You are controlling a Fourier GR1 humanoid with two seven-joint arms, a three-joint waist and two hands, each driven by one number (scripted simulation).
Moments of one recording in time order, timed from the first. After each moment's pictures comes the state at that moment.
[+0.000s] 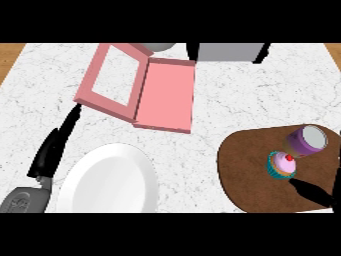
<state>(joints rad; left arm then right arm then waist) -0.12 0.29 -0.08 -1.33 -0.17 0.04 -0.05 0.18 -0.06 -0.18 -1.73 1.09 -0.30 0.21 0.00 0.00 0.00</state>
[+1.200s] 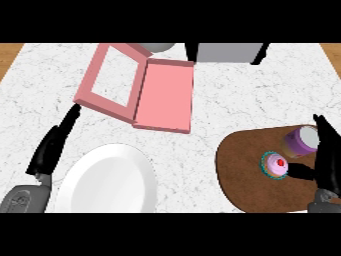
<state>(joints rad) -0.13 0.23 0.01 -1.35 -0.24 -0.04 -0.04 -0.03 -0.12 -0.21 -1.42 1.04 -0.35 0.15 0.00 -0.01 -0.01</state>
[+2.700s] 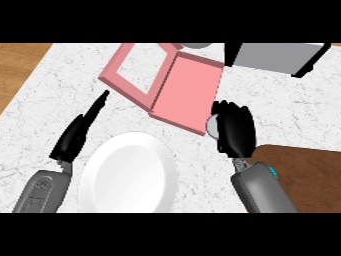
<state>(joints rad) -0.23 0.18 -0.06 -1.33 -0.29 -0.10 -0.05 -0.35 -0.02 0.30 -1.29 1.48 -0.21 0.41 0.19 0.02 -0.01</state>
